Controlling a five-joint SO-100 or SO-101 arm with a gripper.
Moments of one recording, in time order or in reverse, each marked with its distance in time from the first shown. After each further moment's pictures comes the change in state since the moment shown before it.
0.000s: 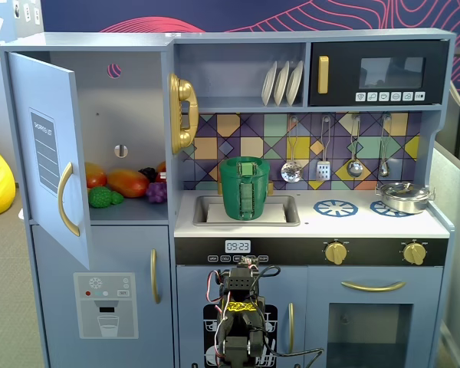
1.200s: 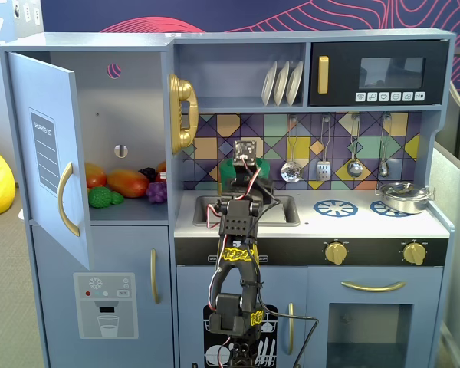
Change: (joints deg) arm 9.0 -30.6 -66.4 -32.9 -9.4
